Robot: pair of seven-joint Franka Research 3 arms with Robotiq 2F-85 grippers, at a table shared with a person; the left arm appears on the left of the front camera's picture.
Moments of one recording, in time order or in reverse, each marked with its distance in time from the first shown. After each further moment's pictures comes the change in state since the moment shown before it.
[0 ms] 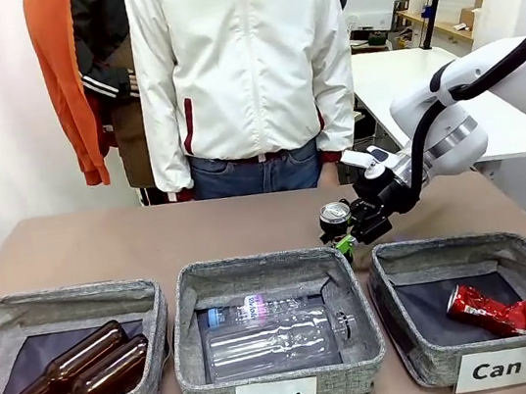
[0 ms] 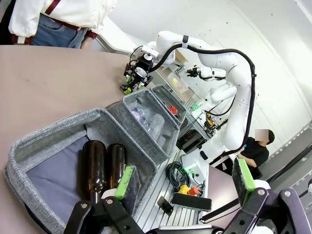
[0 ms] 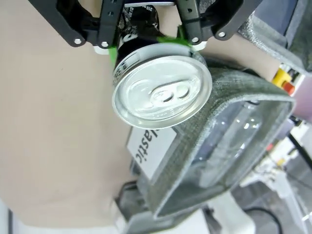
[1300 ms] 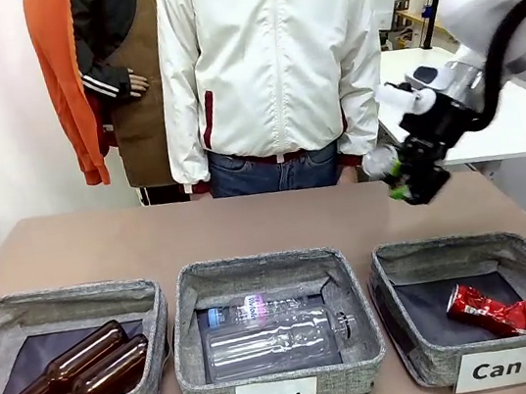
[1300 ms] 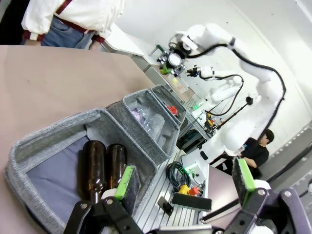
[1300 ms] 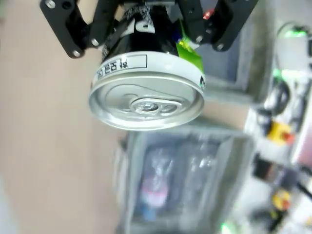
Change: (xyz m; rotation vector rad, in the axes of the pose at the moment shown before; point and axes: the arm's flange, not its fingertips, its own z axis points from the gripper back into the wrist) left arm 0.001 0.000 0.000 0.001 0.000 -0.001; right arm 0.136 0.155 0.068 -0.232 0.537 0.062
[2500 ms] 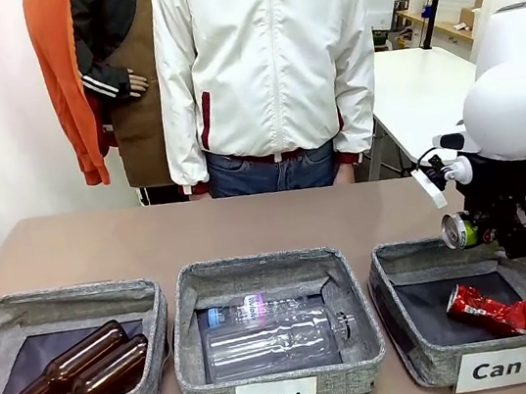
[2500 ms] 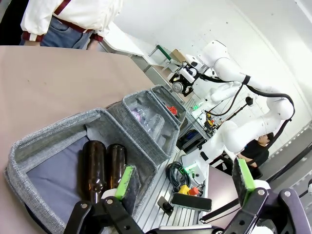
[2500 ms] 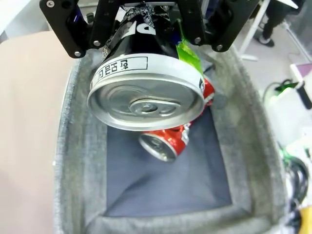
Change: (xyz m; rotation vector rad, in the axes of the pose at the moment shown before) left arm 0.000 0.000 0.000 0.000 0.000 0.000; right arm -0.024 0.092 -0.028 -0.079 0.663 -0.235
